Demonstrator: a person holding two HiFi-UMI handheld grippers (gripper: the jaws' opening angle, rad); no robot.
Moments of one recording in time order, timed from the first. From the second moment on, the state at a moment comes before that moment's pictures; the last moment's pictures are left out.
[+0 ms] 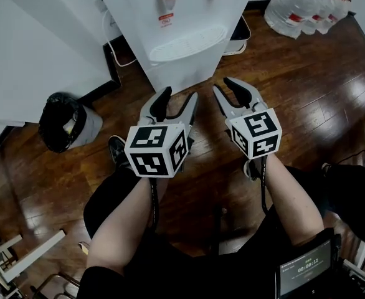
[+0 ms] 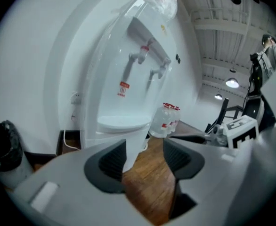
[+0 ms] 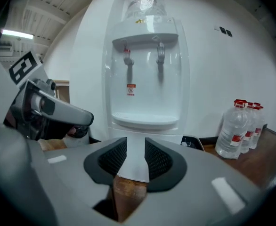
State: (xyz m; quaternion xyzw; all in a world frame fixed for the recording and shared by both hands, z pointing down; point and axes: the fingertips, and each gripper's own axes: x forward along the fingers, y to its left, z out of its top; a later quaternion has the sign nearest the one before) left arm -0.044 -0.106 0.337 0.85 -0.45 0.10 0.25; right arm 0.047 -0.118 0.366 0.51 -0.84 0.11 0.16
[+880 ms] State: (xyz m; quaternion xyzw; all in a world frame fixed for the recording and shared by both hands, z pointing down) left arm -0.032 -0.029 0.292 0.90 -0.41 0.10 0.08; right arm 0.042 -0.034 0.283 0.54 -0.84 0.08 0.04
